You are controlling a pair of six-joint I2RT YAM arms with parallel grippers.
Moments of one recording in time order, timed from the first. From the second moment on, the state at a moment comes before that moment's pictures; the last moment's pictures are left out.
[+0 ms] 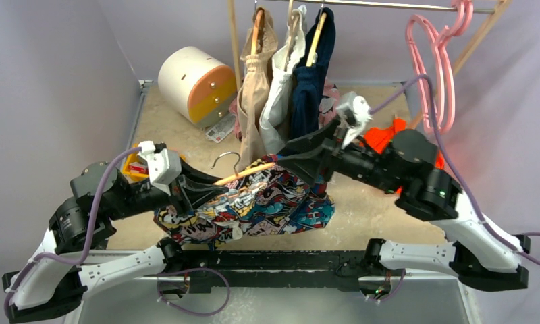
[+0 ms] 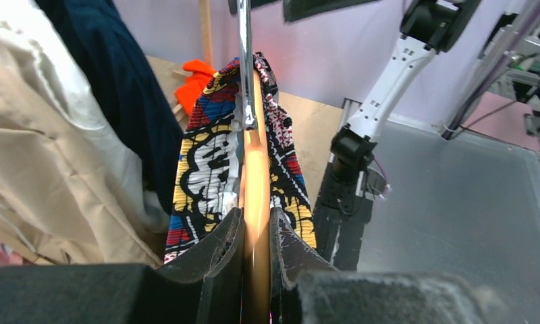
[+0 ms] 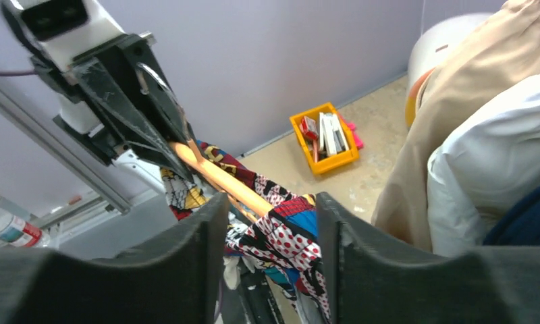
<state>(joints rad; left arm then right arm) -1.00 0.66 1.32 -0.67 0.22 -0.08 1.11 1.01 1.51 -0.47 -0.02 0.28</state>
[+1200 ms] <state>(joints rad) -1.00 0.84 1.36 -0.59 0.46 -0.07 1.11 1.14 1.62 -0.64 -0.39 0.00</state>
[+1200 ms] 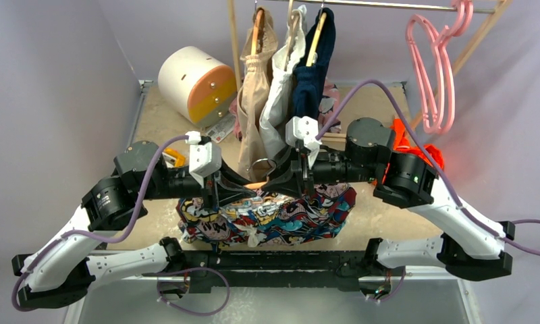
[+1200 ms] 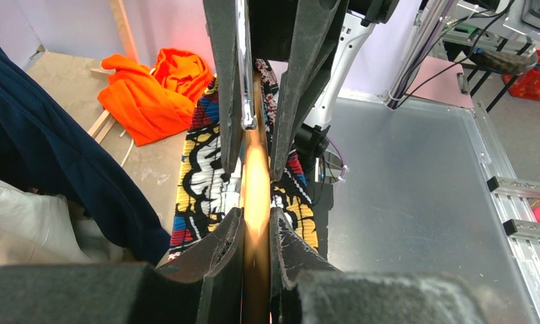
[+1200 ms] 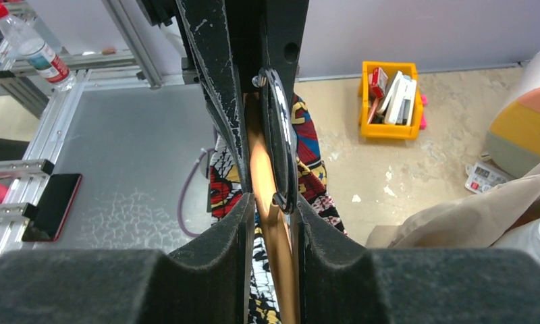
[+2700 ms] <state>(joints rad) -1.00 0.74 1.39 -0.75 -0.23 -0.45 1.11 1.04 1.46 -0.51 -0.03 0.06</state>
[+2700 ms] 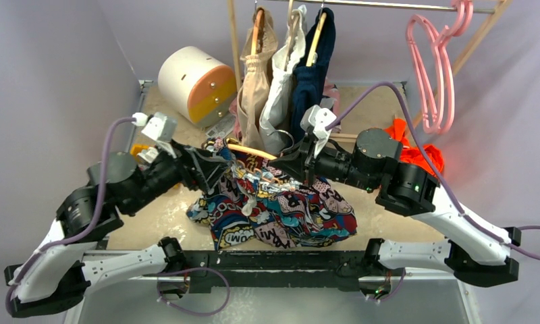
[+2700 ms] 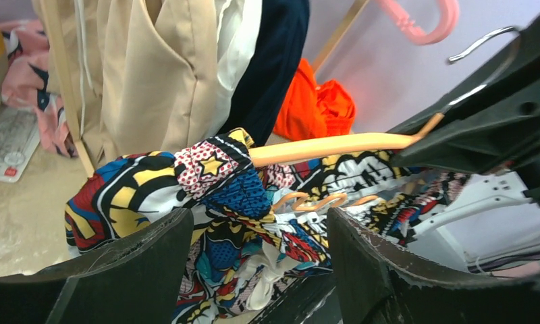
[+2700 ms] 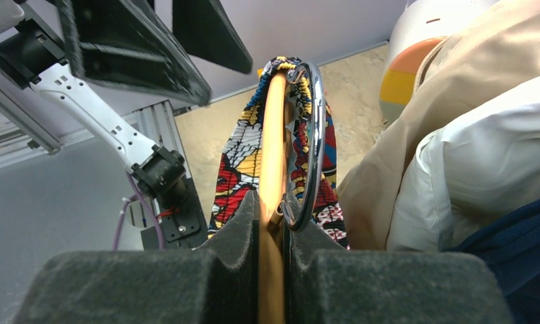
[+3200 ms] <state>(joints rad) -1.00 0.85 1.39 -0.80 -0.30 -0.47 1.11 1.06 1.46 -0.49 -0.04 0.07</state>
